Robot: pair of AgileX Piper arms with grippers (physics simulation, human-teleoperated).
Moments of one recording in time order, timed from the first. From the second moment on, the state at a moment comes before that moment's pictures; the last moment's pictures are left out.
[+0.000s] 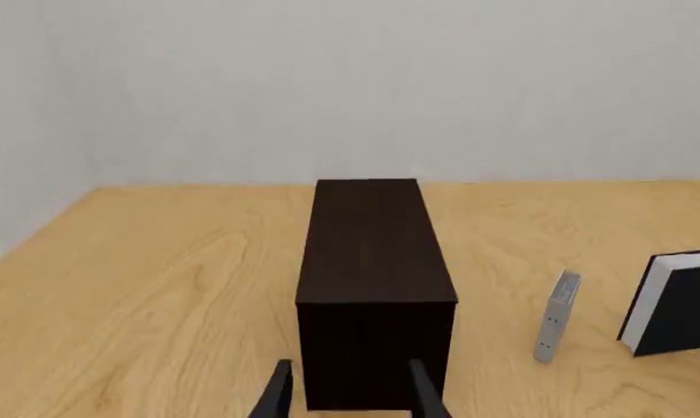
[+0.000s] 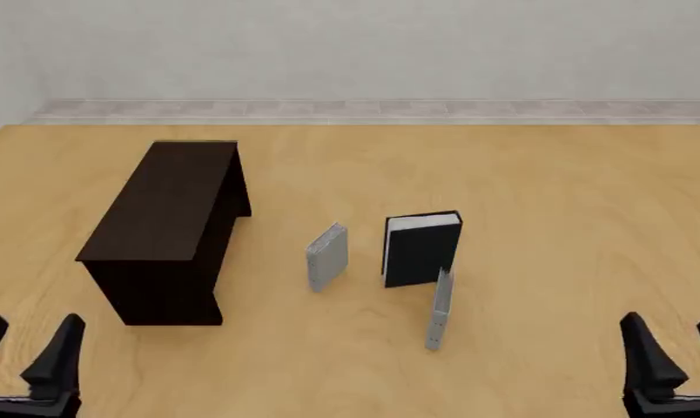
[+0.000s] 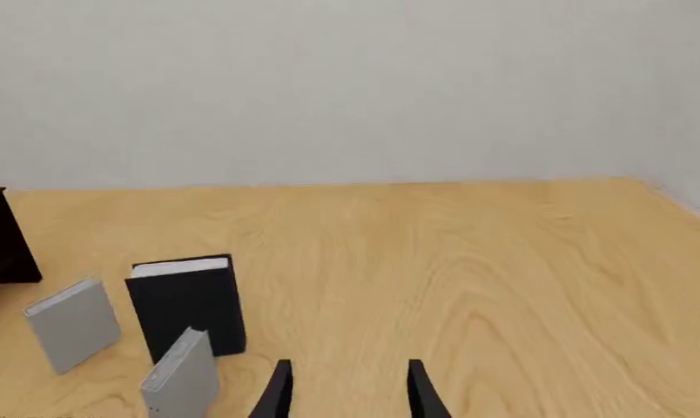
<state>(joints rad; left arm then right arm) 0.00 0.06 -0.05 0.05 0.01 -0.03 0.06 -0.06 0.05 0.01</state>
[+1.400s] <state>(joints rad) -0.42 0.58 -0.57 0.07 0.00 0.05 0.05 0.00 -0.02 -0.07</state>
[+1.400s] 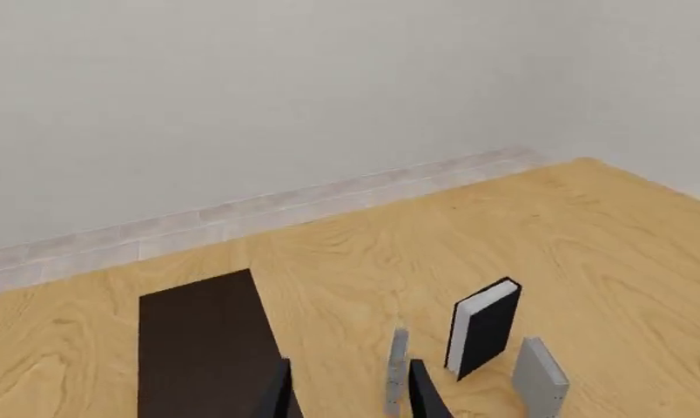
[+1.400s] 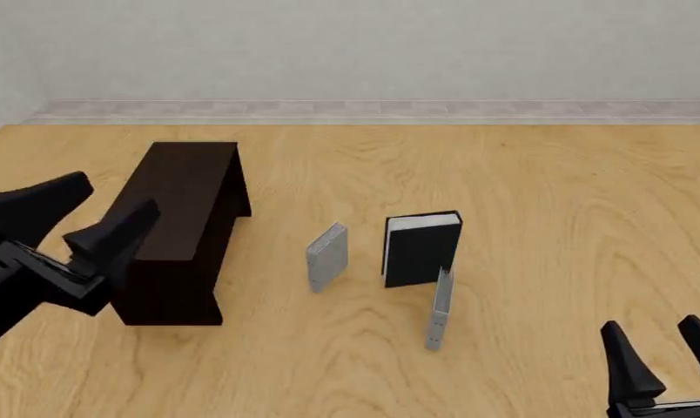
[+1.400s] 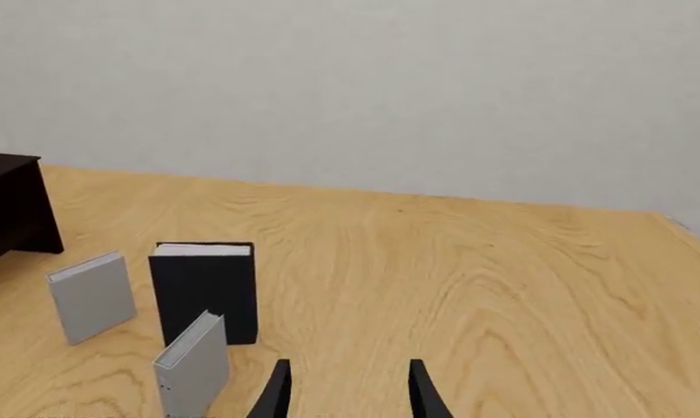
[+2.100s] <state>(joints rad) -0.76 1.07 -0.93 0.08 0.01 0.09 0.04 0.00 -0.01 -0.10</state>
